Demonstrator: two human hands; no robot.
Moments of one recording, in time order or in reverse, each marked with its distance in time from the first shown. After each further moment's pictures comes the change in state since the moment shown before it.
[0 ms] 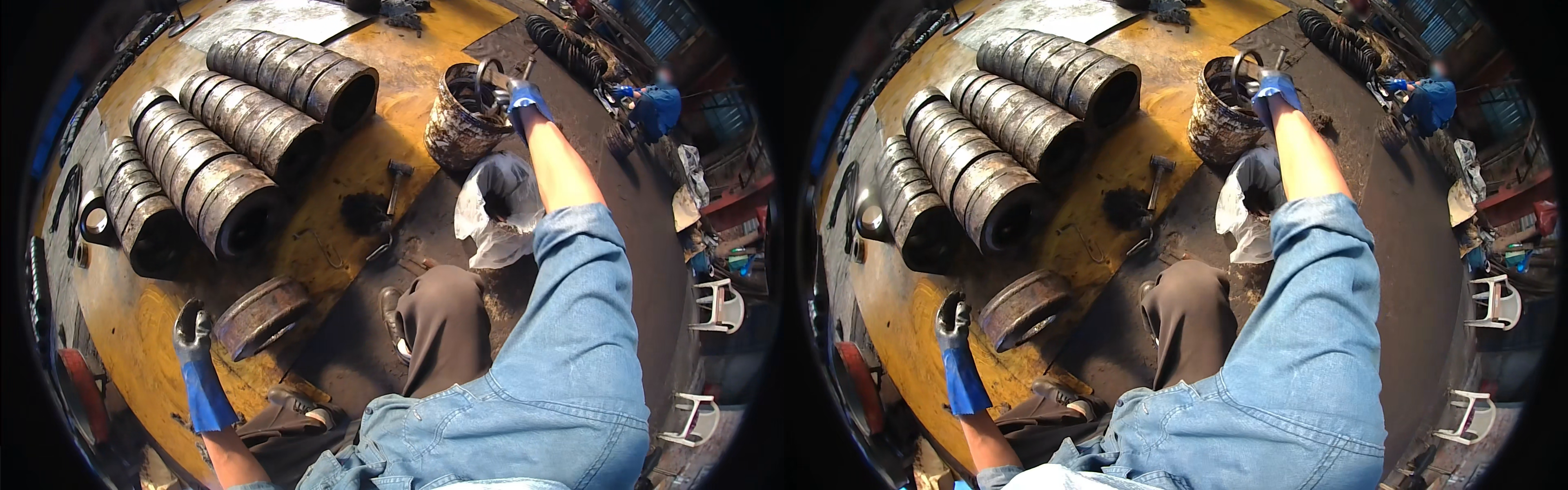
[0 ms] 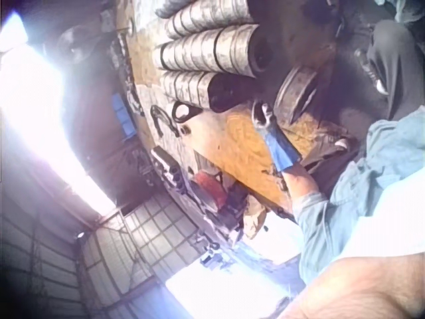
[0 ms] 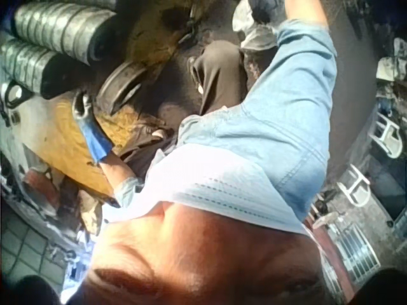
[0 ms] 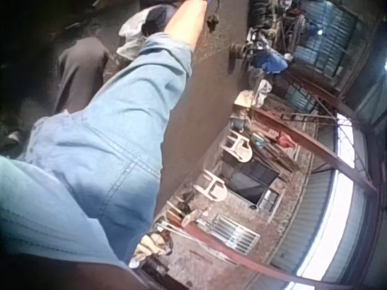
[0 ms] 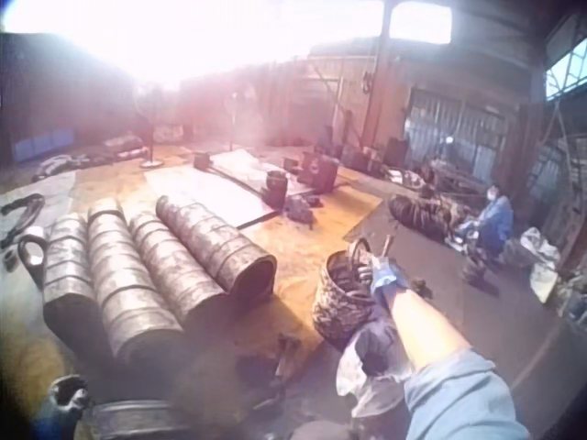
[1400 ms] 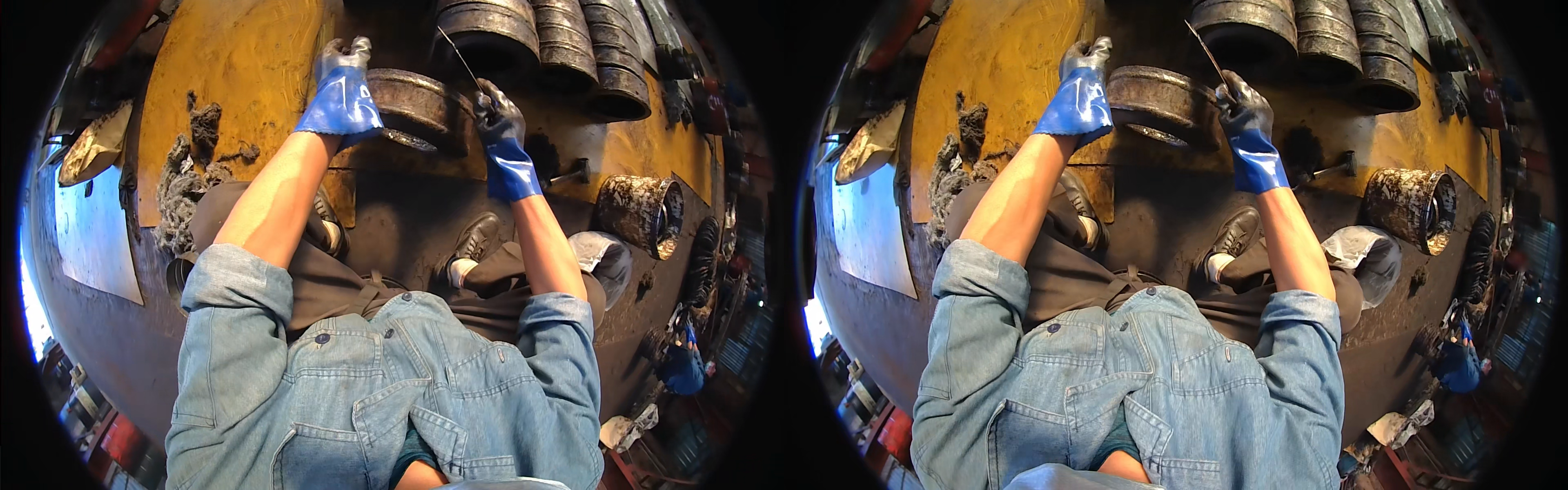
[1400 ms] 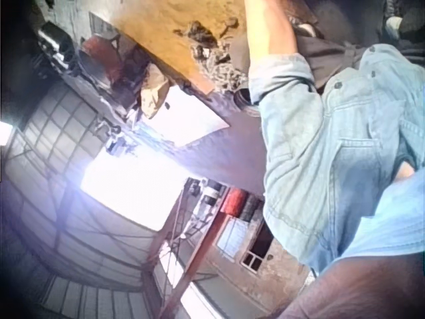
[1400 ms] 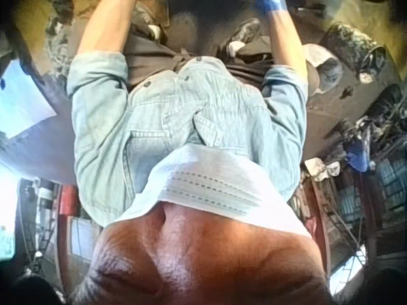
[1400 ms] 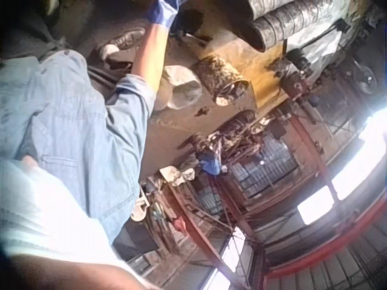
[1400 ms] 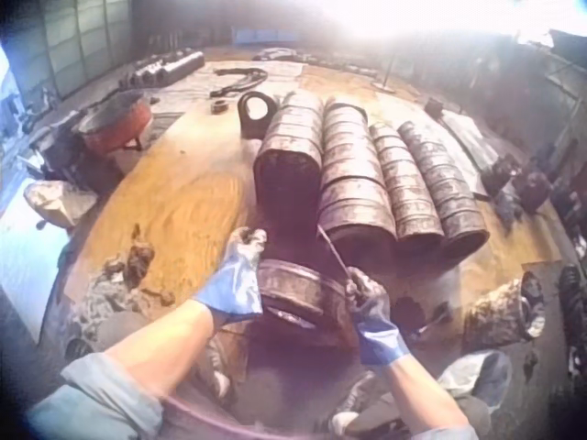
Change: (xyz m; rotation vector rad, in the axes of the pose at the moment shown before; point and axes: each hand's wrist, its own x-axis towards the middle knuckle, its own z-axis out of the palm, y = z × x) left_hand -0.034 -0.151 -0.170 -0.113 1.053 0.083; right_hand -0.558 0.184 0.359 -0.151 -1.032 -1.270
